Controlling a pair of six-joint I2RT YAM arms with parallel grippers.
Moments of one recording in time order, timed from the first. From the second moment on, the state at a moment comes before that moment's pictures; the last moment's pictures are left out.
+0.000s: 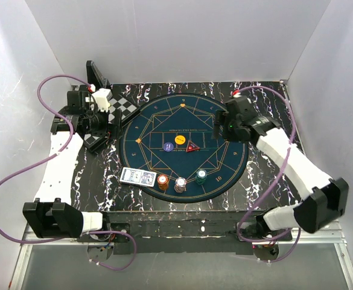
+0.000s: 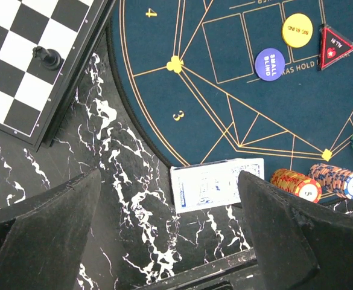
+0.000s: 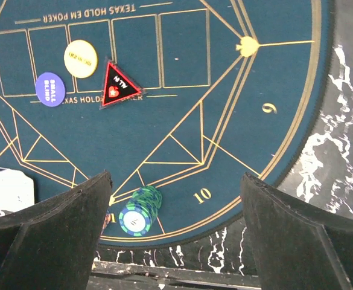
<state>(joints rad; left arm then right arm) -0.01 1.30 1.37 -0.93 0.27 0.13 0.49 1.32 1.28 -0.85 0.15 0.54</state>
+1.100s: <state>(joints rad) -0.44 1.99 1.55 -0.68 0.30 0.38 0.56 1.27 1.16 -0.77 0.22 0.58</state>
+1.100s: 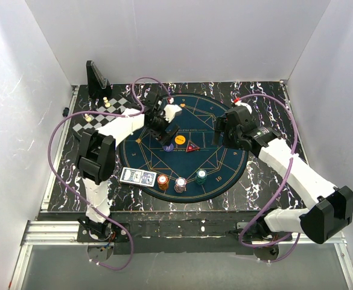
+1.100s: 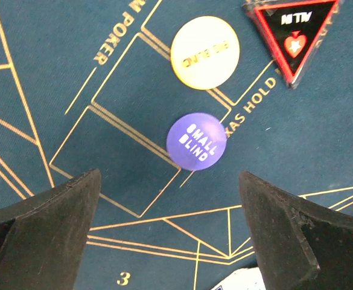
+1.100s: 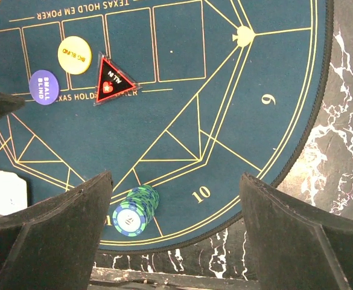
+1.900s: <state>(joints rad) -0.54 2.09 1.56 -0.60 0.25 0.43 0.48 1.06 1.05 -0.77 0.20 0.60</state>
